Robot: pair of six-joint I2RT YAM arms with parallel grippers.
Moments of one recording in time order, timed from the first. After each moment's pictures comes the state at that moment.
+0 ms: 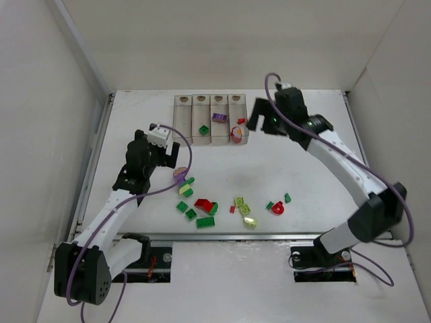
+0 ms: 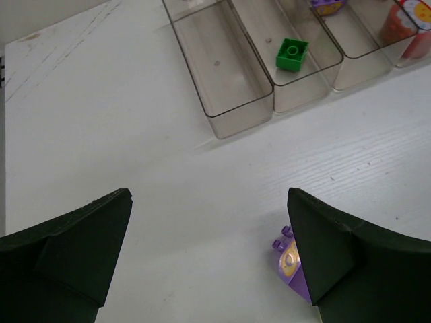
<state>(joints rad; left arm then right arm) -0.22 1.00 0.60 0.06 -0.01 0.18 0.49 1.61 1.59 -0.52 0.03 0.52</state>
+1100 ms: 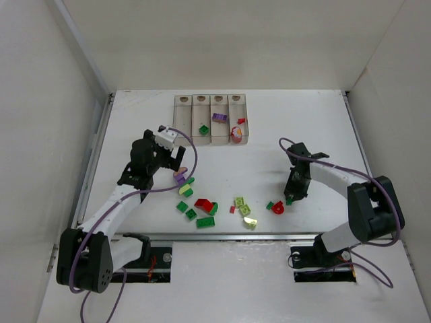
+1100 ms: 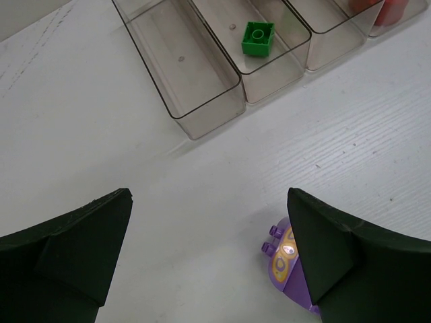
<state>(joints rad) -0.22 1.09 0.58 0.14 0.14 0.27 0.28 1.49 0.80 -0.74 0.08 0.70</state>
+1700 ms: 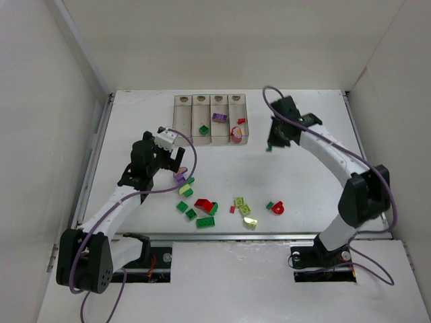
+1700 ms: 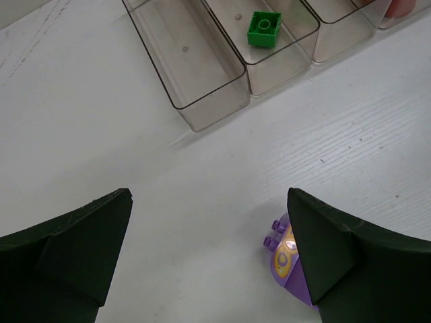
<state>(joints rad) -0.22 1.09 0.56 0.14 0.12 0.27 0.37 1.58 1.30 -0.77 0.15 0.60</state>
